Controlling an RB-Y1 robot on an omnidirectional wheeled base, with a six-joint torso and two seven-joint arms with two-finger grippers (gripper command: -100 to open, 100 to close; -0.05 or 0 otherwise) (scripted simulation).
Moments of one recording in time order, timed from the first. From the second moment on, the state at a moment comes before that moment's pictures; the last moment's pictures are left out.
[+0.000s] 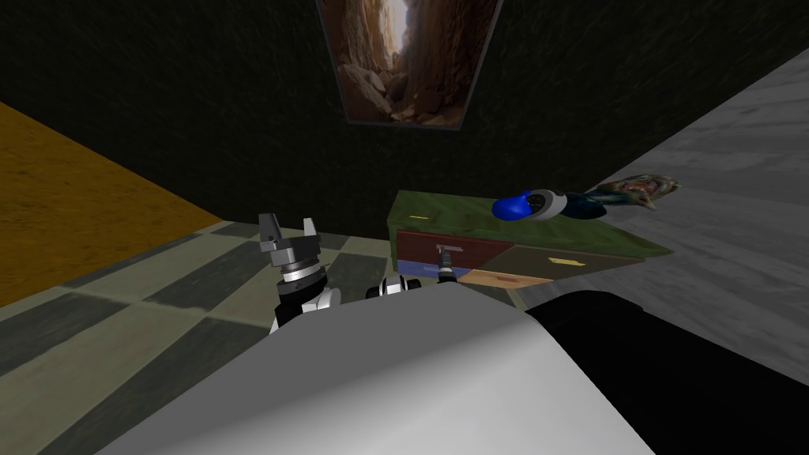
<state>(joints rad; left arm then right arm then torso) 0.54 -0.03 -0.07 -2.28 -0.03 -0.60 0.09 0.51 -0.27 0.22 -1.60 2.36 0.67 0.52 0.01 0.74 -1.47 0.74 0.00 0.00</state>
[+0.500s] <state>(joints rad) 0.54 -0.03 -0.07 -2.28 -0.03 -0.60 0.09 0.50 -0.21 0.20 -1.60 2.36 0.66 0.56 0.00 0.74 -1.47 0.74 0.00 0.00</state>
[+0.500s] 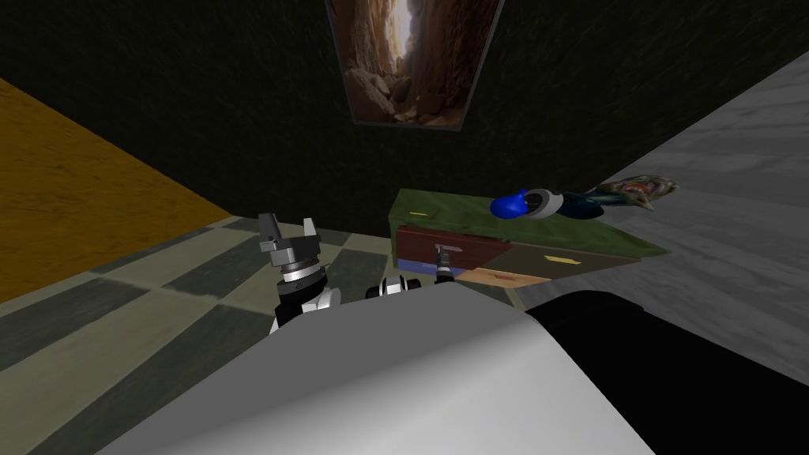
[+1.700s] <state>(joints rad) 0.54 -0.03 -0.07 -2.28 -0.03 -0.60 0.09 0.50 -0.08 0.21 -1.63 2.38 0.63 0.67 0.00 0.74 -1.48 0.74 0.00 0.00</state>
